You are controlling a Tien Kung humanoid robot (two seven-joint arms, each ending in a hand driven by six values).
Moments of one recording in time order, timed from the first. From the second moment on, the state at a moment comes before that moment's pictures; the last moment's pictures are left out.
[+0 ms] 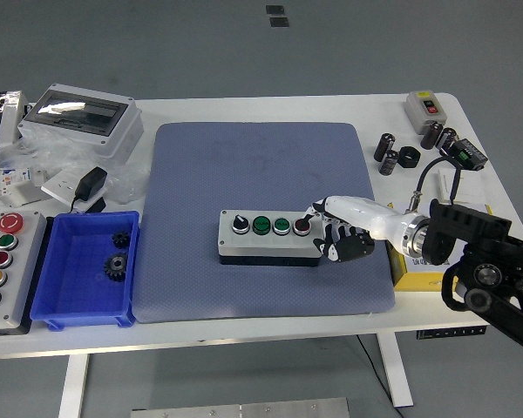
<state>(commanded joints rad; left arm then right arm) -0.02 0.08 -1.49 -0.18 1.54 0.04 0.27 0.45 -0.56 0.80 1.73 -1.59 0.27 -0.36</state>
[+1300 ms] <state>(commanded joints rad) -0.02 0.07 -1.49 -0.18 1.53 0.04 0.26 0.28 -0.34 1.04 1.52 -1.22 -0.14 0.12</state>
